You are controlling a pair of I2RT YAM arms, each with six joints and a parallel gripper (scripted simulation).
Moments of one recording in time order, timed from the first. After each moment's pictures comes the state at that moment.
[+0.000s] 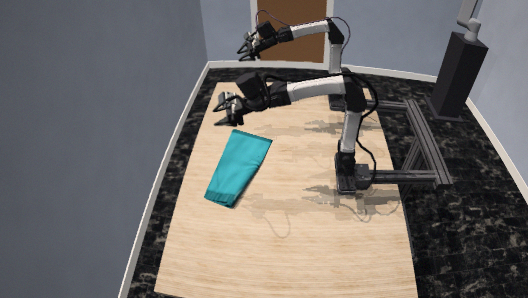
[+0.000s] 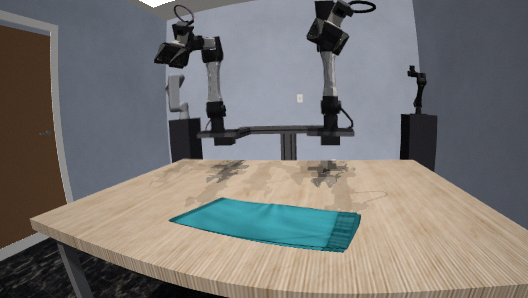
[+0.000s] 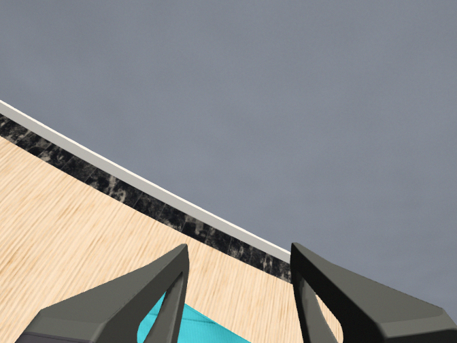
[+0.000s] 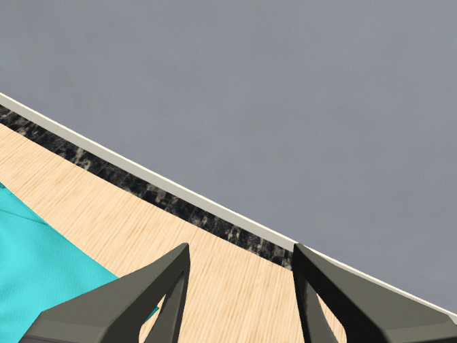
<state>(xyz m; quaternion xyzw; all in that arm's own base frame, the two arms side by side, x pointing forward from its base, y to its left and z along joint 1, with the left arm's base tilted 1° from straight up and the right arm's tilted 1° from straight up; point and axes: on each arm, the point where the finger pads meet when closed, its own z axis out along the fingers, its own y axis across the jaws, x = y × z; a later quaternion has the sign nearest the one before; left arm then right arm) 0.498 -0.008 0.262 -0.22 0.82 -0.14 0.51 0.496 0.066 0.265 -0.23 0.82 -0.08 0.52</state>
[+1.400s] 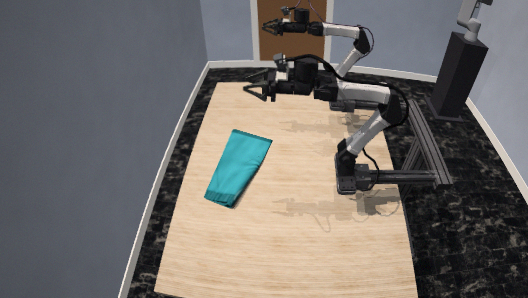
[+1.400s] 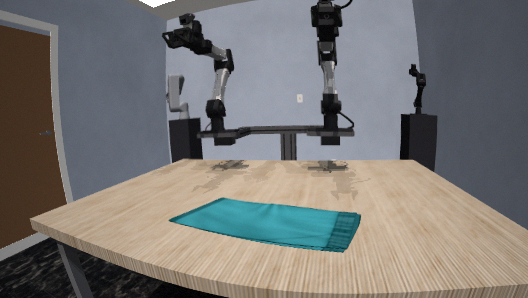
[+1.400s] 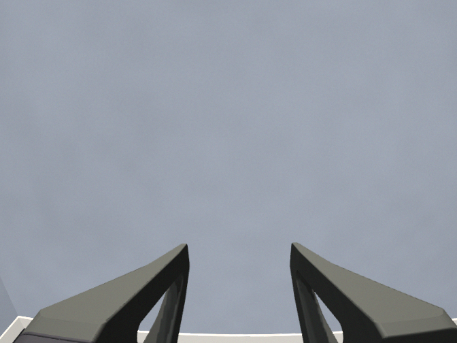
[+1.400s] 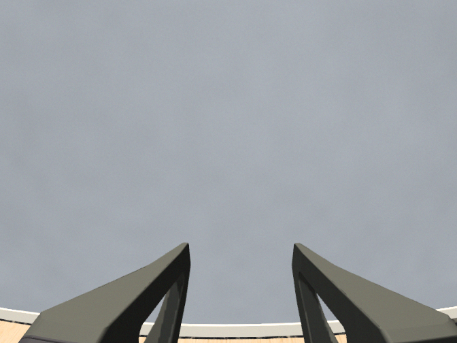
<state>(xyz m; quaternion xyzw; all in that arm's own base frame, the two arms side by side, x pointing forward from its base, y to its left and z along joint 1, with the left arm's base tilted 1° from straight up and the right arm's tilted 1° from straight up) 0.375 -0.002 0.408 0.00 0.70 0.00 0.71 0.377 0.000 0.404 0.00 0.71 0.00 0.71</state>
